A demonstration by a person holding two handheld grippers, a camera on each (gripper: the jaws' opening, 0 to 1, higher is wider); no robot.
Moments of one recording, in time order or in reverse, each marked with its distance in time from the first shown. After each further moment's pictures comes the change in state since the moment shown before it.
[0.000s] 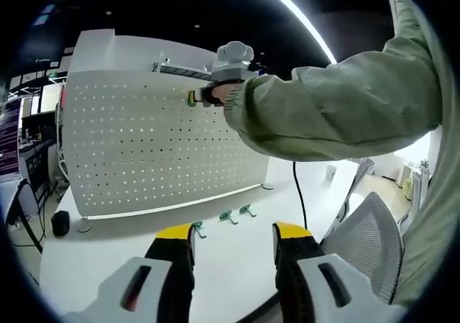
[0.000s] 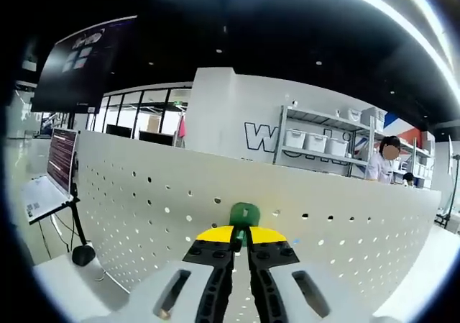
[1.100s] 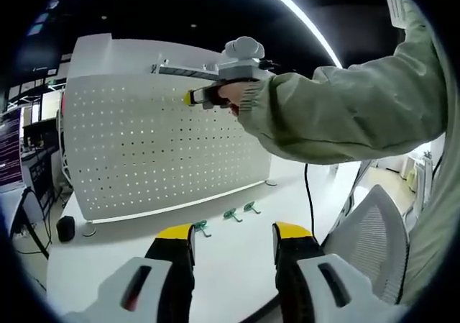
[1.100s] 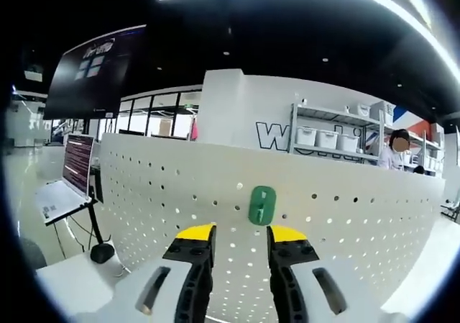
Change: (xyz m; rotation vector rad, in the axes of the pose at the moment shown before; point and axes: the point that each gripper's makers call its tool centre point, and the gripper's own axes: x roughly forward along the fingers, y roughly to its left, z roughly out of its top) left arm 0.000 0.000 -0.002 0.052 0.014 0.026; right arm -0.027 0.019 -0.010 0.040 0.010 0.088
